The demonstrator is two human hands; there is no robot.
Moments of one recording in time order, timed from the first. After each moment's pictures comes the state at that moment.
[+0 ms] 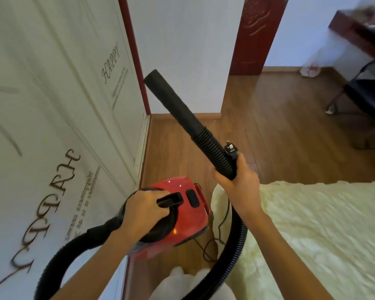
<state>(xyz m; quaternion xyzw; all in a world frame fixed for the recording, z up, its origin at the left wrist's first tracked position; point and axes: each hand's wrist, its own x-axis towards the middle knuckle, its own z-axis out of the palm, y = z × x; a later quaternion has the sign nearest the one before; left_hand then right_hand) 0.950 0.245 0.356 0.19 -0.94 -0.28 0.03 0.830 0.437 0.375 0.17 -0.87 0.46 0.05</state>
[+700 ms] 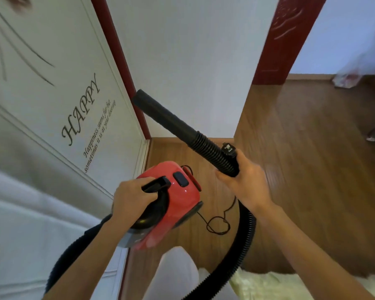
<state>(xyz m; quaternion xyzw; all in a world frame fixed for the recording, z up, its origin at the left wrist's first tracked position) 0.513 0.059 0.357 0.27 -0.92 -0.27 0.09 0.373 0.285 0.382 0.26 -0.87 0.41 -0.03</state>
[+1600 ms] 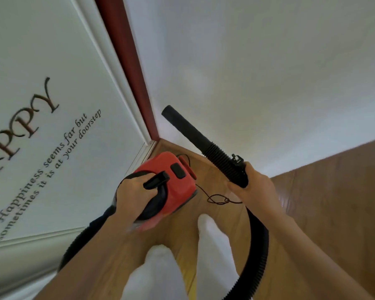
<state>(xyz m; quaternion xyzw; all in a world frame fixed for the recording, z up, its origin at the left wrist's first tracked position) 0.101 -0.157 0.207 0.46 -0.84 -0.29 0.09 -0.124 0.025 0.257 0.35 -0.89 0.20 -0.23</state>
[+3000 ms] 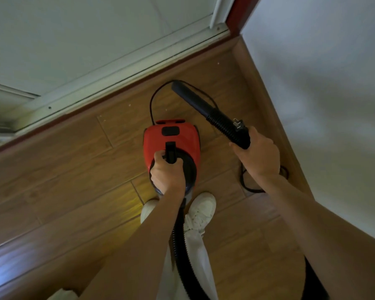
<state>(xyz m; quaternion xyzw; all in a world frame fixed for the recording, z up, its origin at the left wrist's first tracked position) 0.041 -0.101 -0.305 0.88 -0.26 -0.37 0.16 -0.150 -0.135 -0.279 0.61 -0.76 0.03 -0.24</state>
